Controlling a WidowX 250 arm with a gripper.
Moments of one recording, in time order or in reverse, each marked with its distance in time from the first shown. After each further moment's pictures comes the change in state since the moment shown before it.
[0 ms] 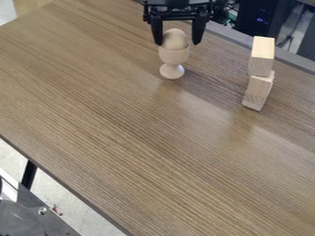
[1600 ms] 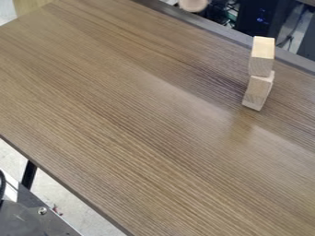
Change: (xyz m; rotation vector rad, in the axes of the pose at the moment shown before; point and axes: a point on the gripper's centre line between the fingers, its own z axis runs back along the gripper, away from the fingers) arm 0.017 -0.031 0.096 0.050 -0.188 -0.152
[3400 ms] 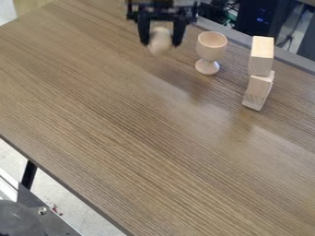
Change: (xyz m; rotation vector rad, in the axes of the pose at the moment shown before) arm -0.050 0.050 -0.101 0.011 0.144 0.101
